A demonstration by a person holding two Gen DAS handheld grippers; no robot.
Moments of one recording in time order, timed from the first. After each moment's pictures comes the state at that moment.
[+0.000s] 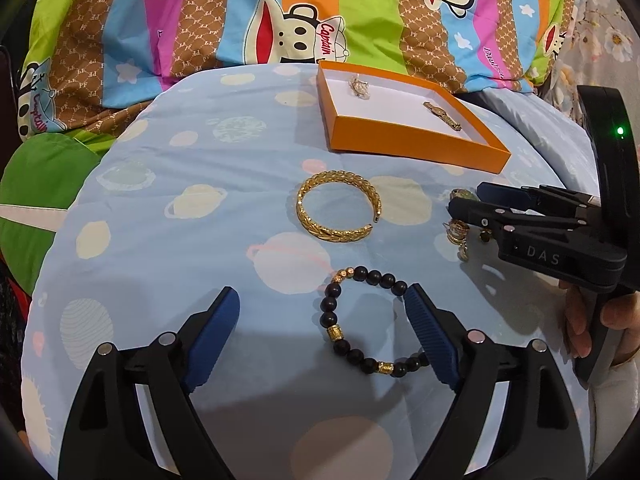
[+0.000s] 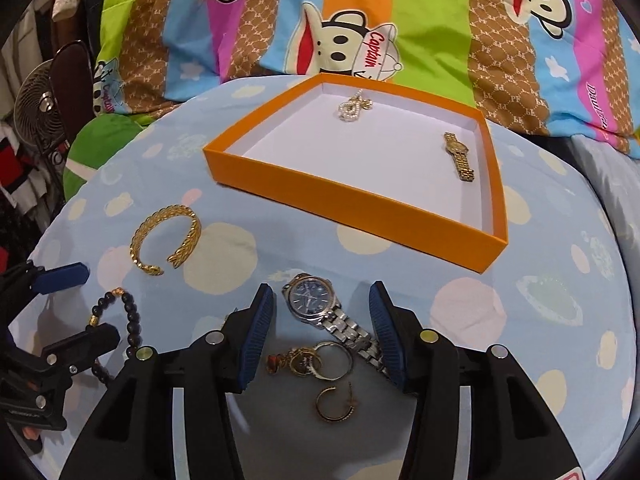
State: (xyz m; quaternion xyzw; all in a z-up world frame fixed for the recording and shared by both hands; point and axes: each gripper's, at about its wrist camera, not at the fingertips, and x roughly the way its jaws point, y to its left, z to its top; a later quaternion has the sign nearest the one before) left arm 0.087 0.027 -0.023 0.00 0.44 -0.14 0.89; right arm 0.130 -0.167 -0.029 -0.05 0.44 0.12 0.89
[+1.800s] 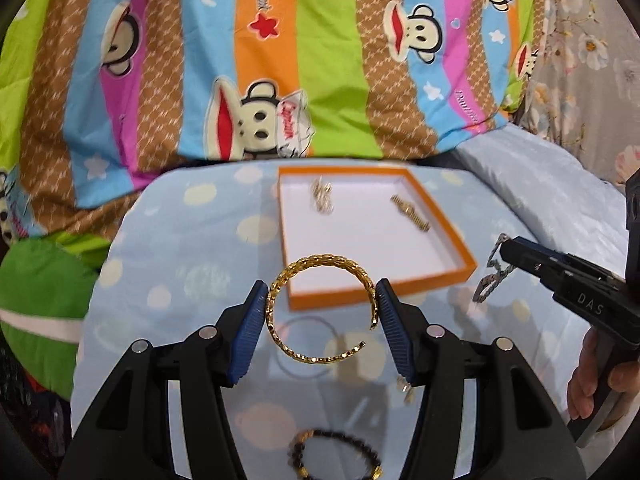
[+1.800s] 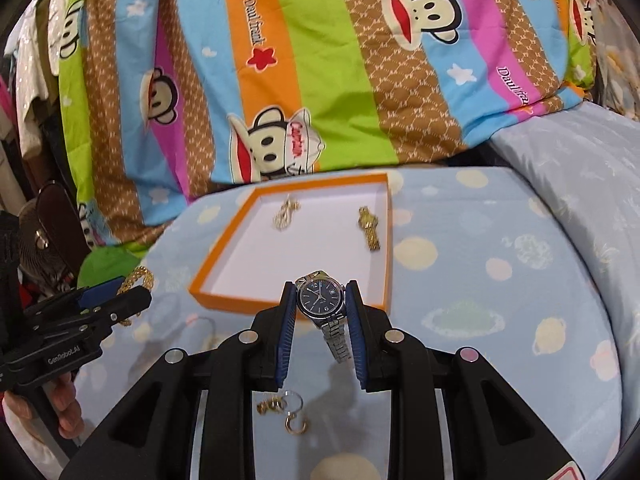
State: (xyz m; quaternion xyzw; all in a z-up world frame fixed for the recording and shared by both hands) left arm 0.159 -0.014 0.071 0.03 0.37 -0.19 0.91; right arm 0.125 -0.249 0.053 0.12 0.35 0.05 0.93
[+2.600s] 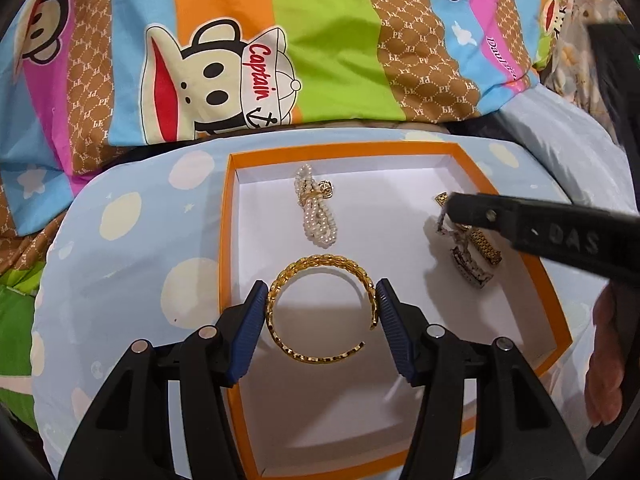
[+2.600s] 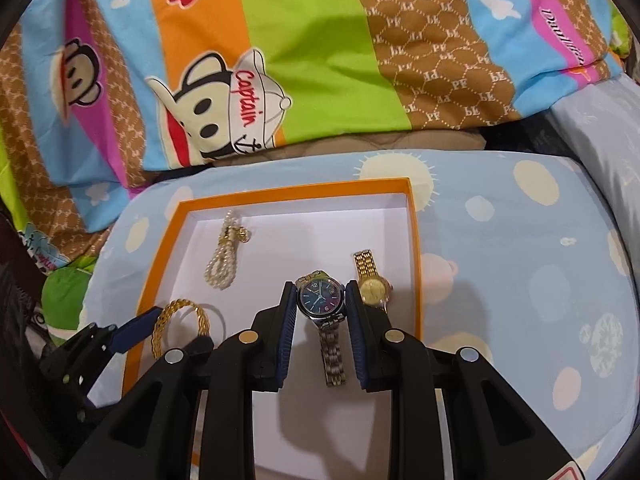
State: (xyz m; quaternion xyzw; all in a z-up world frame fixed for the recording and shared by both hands) left arm 0.291 -0.076 -0.008 0.07 0.44 -0.18 0.87; right arm 0.311 -0.246 -0.001 0.12 0.49 0.02 0.86
